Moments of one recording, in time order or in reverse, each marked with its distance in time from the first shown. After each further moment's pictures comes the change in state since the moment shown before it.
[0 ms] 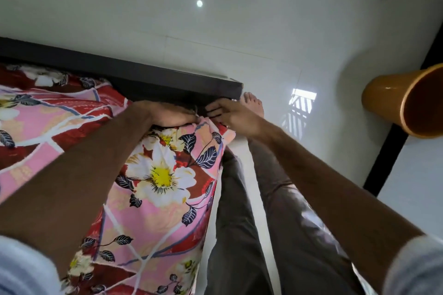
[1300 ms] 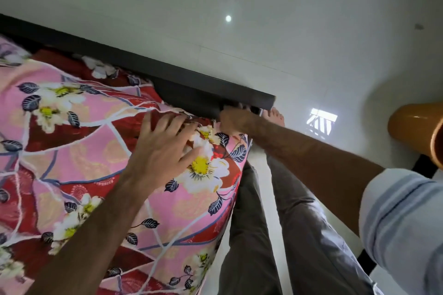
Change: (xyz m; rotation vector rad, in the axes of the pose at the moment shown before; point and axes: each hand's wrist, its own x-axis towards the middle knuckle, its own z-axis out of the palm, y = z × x) left_hand -0.091 -0.055 0.102 0.393 0.898 0.035; right_hand -0.048 -0.135 0.053 -0.805 -0.138 0.381
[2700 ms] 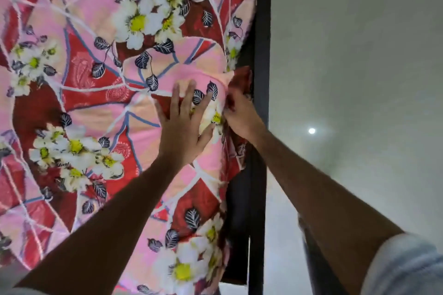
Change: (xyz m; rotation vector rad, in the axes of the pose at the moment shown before) left_hand 0.011 -0.165 0.050 -0.578 0.433 -1.365; right_hand 0.169 -0.350 -0.021 -0.418 -0.132 -0.938
